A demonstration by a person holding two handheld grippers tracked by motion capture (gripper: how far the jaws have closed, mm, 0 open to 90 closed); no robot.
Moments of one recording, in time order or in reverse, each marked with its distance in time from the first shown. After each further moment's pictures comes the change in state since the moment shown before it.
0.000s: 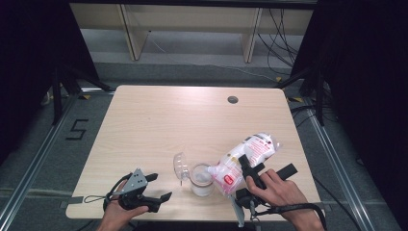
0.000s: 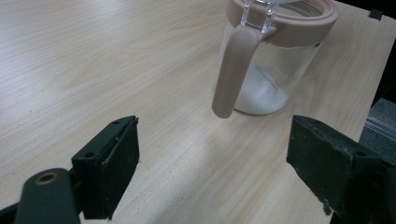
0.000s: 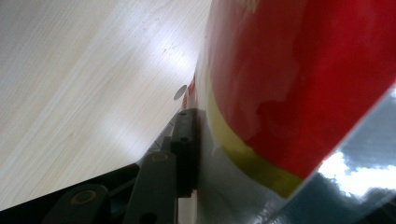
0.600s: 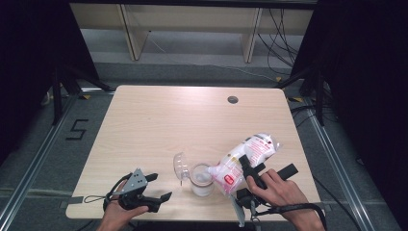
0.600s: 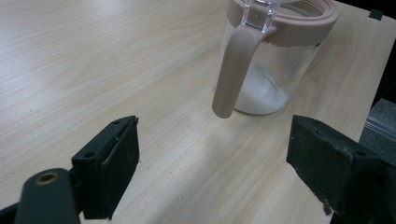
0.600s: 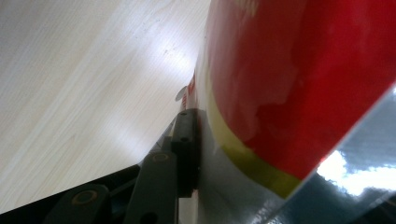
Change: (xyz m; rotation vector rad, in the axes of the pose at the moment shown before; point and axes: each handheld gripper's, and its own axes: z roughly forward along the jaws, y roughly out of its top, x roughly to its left) left arm 0.000 0.000 0.000 -0.003 -0.005 -0.001; right arm 0.002 0.000 -0.001 0.007 0.011 0.042
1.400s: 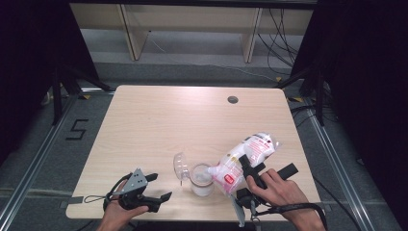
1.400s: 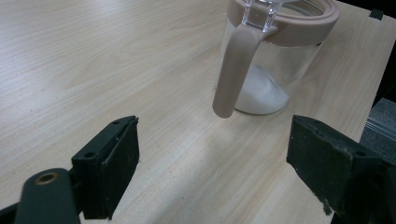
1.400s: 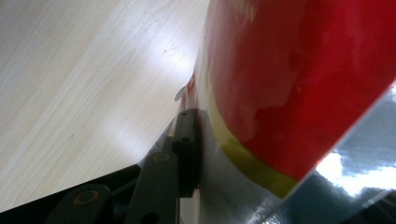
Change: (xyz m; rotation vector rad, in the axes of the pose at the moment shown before) left arm 0.000 0.000 0.000 0.000 0.000 0.003; right arm -0.003 -0.001 0.000 -0.012 -0.010 -0.033
